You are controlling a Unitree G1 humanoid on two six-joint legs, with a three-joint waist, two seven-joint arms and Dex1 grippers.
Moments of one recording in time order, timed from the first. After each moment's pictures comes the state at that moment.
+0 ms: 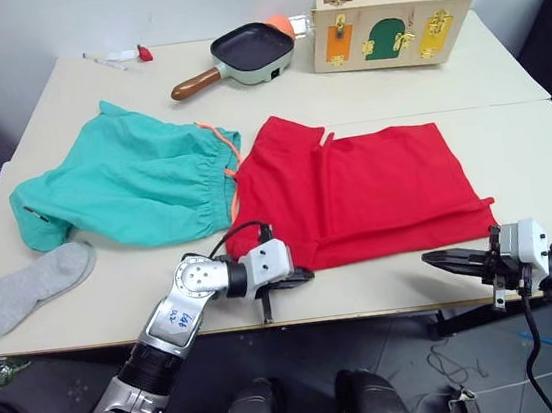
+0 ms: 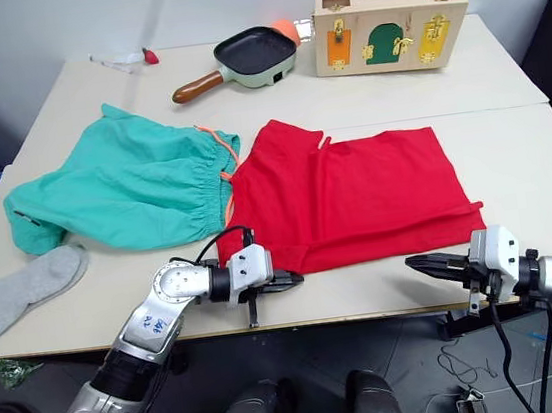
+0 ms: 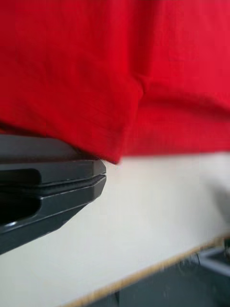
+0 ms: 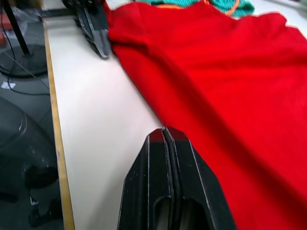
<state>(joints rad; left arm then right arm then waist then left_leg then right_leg) -0.46 0.43 -0.33 0.05 -0.07 0.11 -0.92 -0.03 -0.79 -0.22 0.11 0.49 -0.22 1.32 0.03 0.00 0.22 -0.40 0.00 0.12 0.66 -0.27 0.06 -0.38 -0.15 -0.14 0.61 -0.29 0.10</state>
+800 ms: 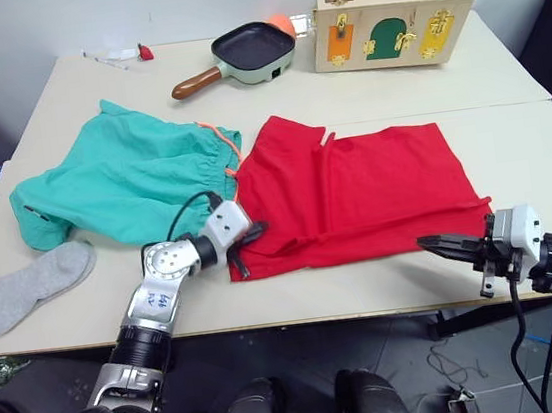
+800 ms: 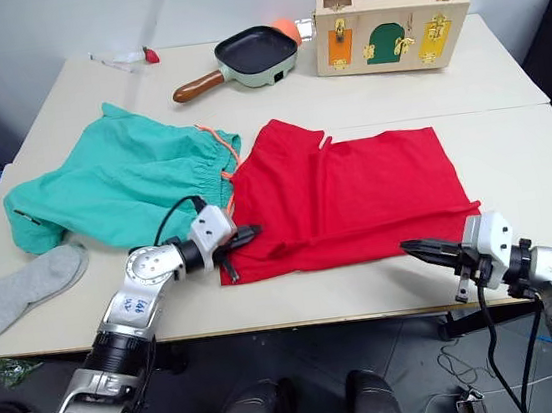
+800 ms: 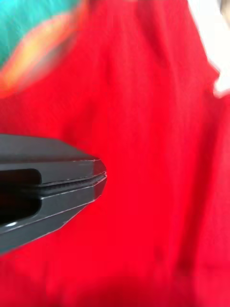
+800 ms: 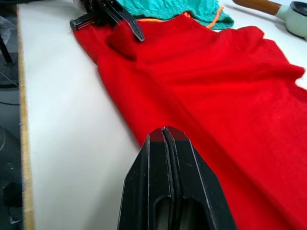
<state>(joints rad) -0.56 0.41 -0.10 0.29 -0.06 0.03 -0.69 -0.11 -0.74 -0.22 0.12 0.47 -0.17 1.23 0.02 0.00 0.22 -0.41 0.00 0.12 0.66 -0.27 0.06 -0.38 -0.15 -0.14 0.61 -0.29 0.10</state>
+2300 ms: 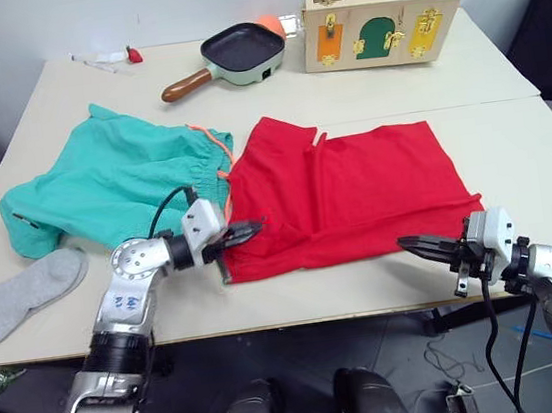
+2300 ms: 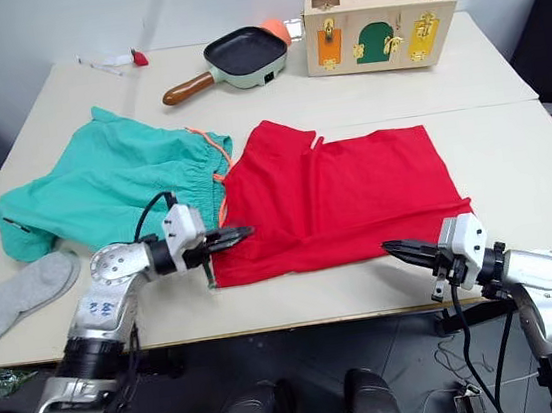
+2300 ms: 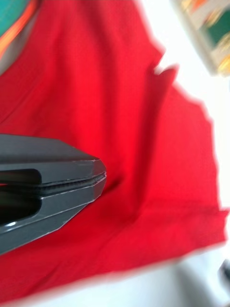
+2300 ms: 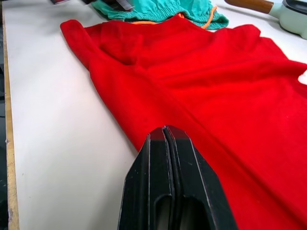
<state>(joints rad) -0.45 0.53 -0.10 0.15 -0.23 0.02 -1.03 -0.11 -0.69 -0.16 0.08 0.44 -0.15 1.18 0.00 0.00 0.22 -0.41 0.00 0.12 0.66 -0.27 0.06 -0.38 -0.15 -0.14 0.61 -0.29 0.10</state>
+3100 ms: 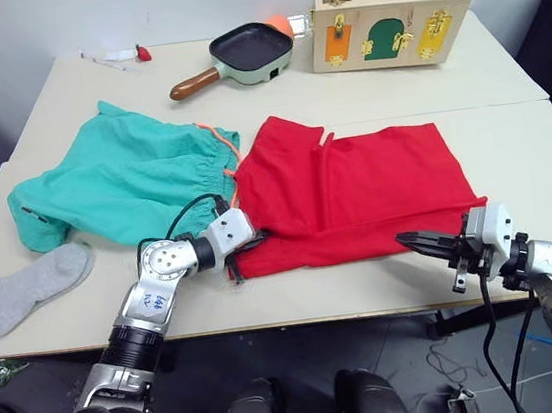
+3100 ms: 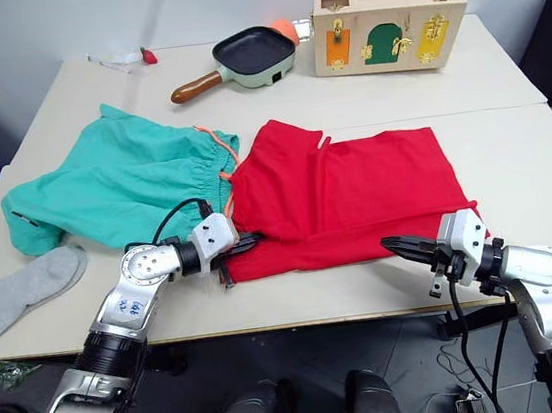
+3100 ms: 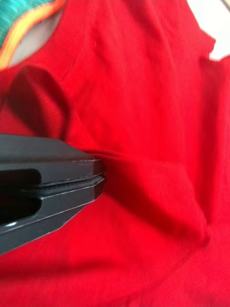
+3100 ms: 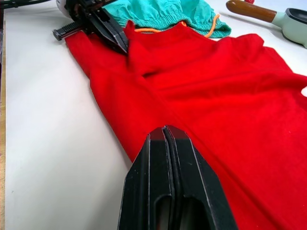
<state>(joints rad) -0.53 0.44 -0.19 0.25 0.01 0.00 -0.76 -0.13 -0.69 -0.16 0.08 0.44 -0.15 1.17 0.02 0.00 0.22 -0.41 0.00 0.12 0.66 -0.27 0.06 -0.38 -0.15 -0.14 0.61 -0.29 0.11</state>
